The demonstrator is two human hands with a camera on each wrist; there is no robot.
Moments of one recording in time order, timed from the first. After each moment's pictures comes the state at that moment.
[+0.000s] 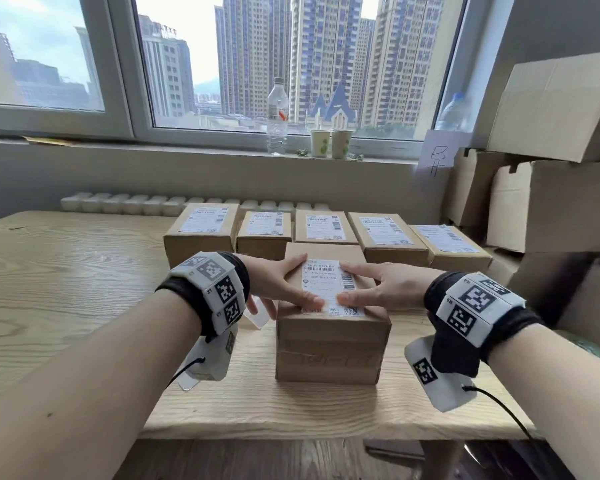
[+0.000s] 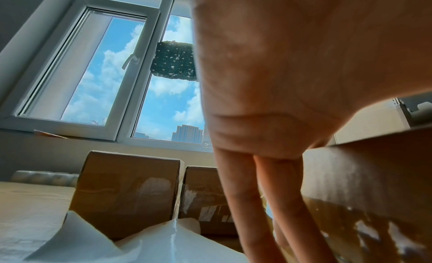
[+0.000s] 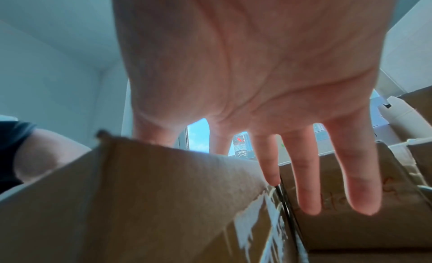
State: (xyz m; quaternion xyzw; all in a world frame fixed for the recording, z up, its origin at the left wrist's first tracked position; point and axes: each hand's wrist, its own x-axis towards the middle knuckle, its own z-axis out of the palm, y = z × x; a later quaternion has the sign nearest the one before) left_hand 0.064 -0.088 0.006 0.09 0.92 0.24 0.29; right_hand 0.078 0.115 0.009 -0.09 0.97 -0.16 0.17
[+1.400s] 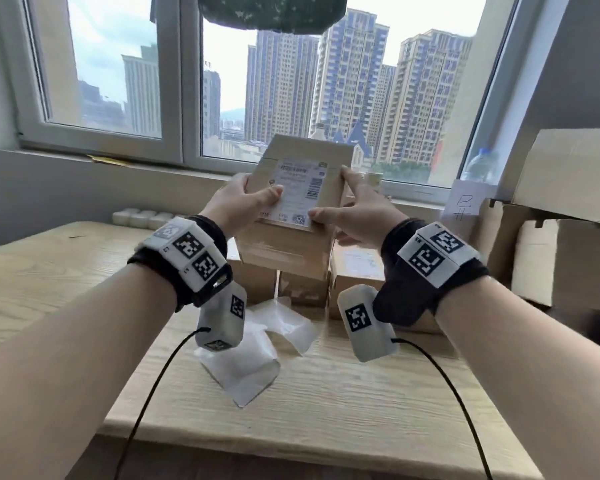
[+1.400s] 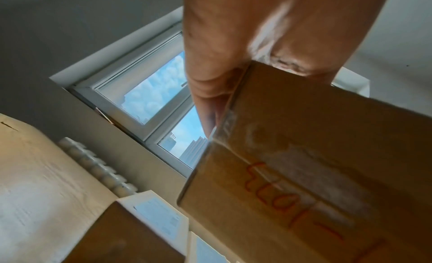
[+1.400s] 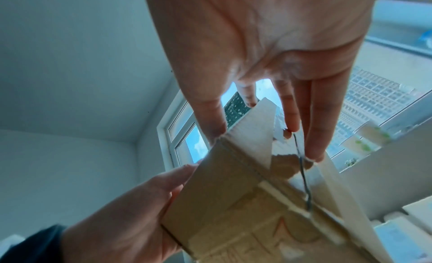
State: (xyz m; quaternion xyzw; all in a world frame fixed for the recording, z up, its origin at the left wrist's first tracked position) left_hand 0.070 -0.199 0.085 0.01 0.83 0.51 -0.20; right_hand 0.084 -0.012 0.110 -0.14 0.88 -0.45 -0.06
